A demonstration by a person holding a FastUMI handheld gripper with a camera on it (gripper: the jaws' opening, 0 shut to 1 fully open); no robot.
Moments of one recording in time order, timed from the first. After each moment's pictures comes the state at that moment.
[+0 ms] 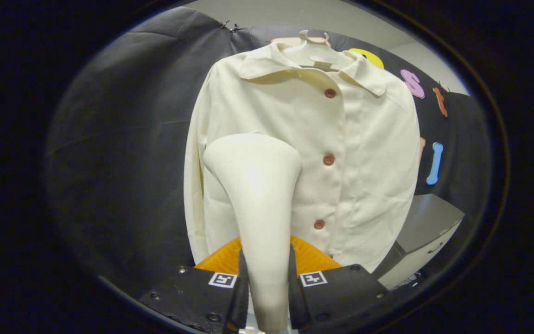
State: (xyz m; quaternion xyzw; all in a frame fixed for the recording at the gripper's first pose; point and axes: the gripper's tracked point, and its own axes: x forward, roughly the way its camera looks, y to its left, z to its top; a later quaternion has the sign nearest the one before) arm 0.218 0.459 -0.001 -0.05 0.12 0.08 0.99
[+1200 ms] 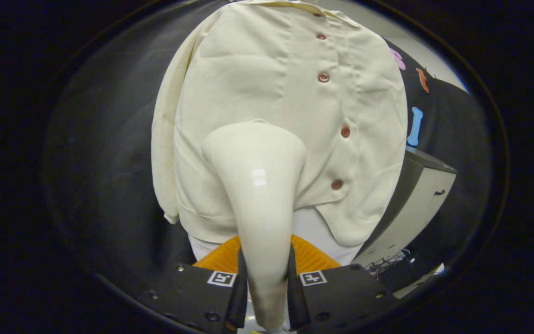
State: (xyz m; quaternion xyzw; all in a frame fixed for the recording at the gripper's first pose) arm 0.222 0.440 -0.208 -0.06 0.21 -0.01 0.98
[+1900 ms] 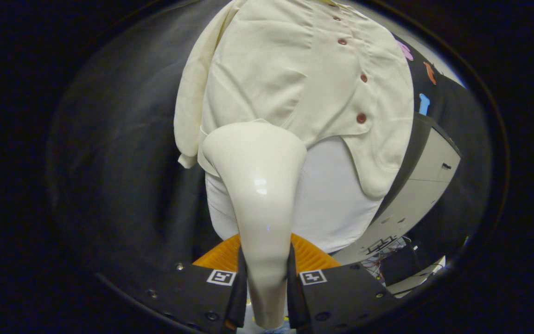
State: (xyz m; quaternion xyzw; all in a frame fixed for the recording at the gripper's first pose) arm 0.169 0.457 -0.274 -0.07 0.27 0.00 0.96
